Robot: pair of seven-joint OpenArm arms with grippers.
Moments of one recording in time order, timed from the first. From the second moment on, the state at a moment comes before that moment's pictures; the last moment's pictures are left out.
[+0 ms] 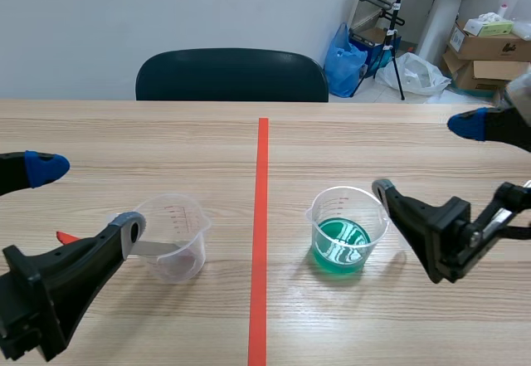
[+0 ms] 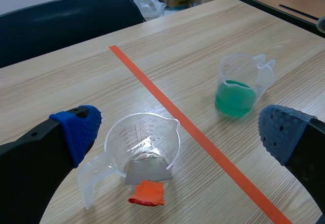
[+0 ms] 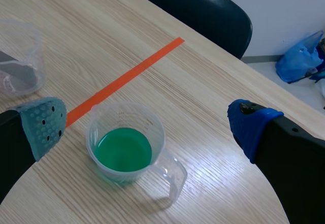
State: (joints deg) left arm 47.8 -32.6 -7.8 119.8 -21.1 -25.3 -9.7; right arm -33.0 31.0 8.0 114.2 10.2 27.9 4.1
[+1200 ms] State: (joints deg) left arm 74.1 -31.4 -23.2 119.8 -14.5 -21.8 -21.8; right arm -12.6 31.0 -18.3 114.2 9.7 28.3 -5.8
